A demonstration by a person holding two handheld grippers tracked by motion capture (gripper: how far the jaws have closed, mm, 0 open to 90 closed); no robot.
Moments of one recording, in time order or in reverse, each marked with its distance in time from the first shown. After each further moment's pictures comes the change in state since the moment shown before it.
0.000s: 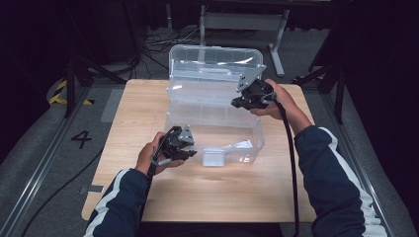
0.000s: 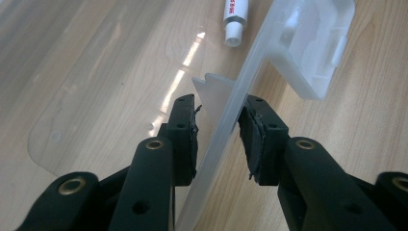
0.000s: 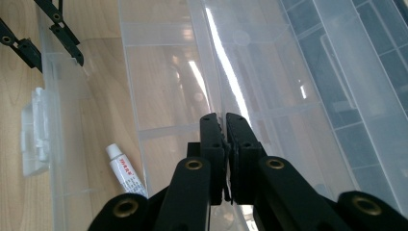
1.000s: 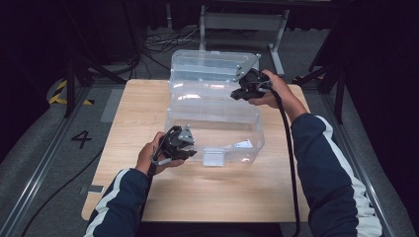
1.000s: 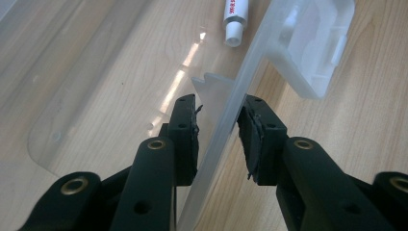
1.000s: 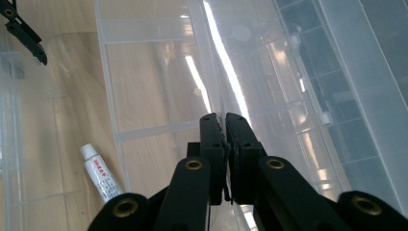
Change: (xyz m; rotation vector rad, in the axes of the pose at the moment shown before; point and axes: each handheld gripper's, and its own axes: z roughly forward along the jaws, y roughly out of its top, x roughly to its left) left arm 0.001 0.000 0.000 0.003 -0.004 -0.001; right arm -0.034 0.008 0.013 0.049 0.019 0.009
